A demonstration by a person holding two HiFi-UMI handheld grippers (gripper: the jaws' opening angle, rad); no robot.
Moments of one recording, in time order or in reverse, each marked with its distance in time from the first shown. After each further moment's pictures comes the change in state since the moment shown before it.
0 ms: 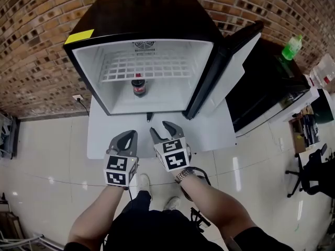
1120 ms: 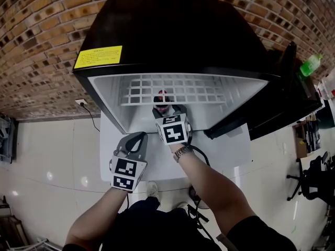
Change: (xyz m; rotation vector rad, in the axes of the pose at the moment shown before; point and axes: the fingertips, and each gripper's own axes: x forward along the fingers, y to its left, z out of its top) left arm 0.065 0.106 0.012 0.051 0.022 -0.101; right arm 0.196 -0.037 0.085 -0.003 0.072 -0.106
